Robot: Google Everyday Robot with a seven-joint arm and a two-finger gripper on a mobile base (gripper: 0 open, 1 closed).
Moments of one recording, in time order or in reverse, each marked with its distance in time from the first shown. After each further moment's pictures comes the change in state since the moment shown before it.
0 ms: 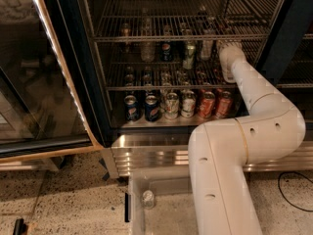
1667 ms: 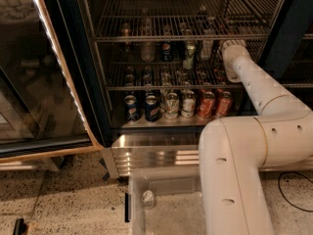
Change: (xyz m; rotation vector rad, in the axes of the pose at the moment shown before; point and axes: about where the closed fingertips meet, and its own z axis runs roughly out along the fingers) arm -0.022 -0.014 -0.016 0.004 -0.036 -0.001
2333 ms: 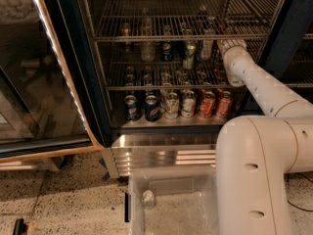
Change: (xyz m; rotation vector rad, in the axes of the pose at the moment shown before) arm -0.004 0.009 -0.025 -0.030 -0.015 0.002
